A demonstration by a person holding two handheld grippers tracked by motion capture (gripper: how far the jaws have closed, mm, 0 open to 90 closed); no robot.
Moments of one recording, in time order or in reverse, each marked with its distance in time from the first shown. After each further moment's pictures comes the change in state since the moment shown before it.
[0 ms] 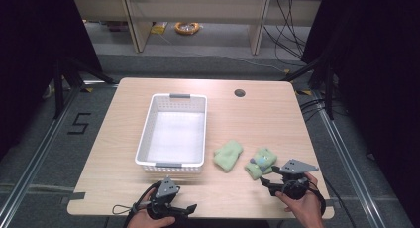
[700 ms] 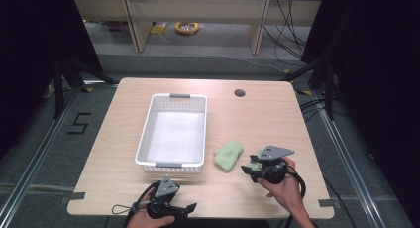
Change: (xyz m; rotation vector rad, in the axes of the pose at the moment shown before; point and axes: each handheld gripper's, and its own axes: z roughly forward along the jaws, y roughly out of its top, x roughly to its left) left arm 0.002 0.001 -0.002 0.010 0.006 0.014; right arm 0.015 0.050 0.039 -0.017 0.084 -0.123
